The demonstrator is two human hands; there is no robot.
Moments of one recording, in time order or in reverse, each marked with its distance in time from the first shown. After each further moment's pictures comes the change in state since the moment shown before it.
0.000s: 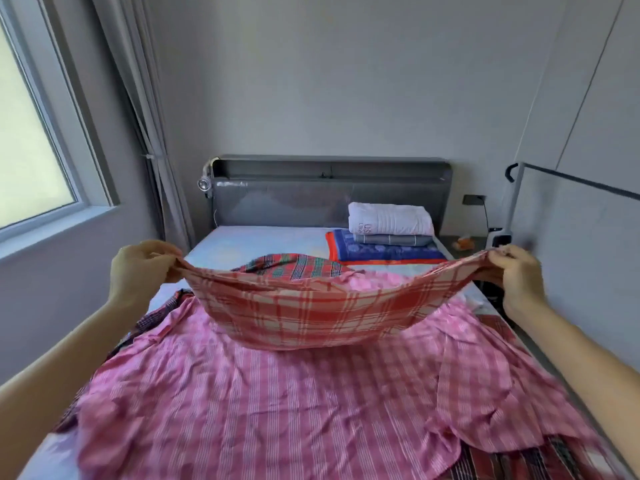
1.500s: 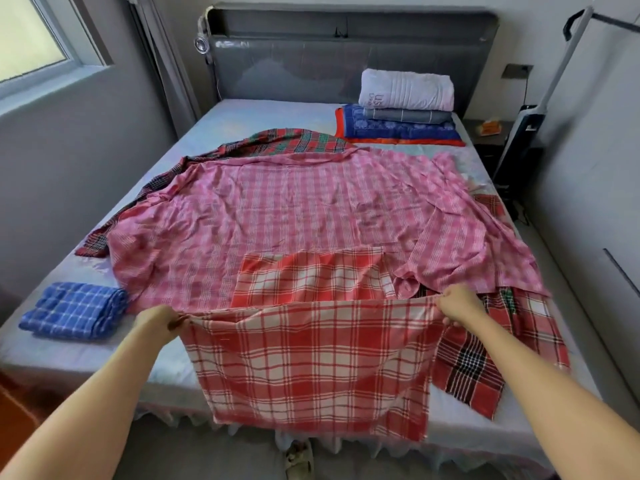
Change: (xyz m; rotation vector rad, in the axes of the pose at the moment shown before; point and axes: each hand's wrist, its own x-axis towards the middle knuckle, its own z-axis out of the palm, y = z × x) left_hand -0.268 -0.231 -0.016 0.915 -0.214 -0.670; right_hand -0.162 0.200 -0.154 -1.120 -0.561 0.476
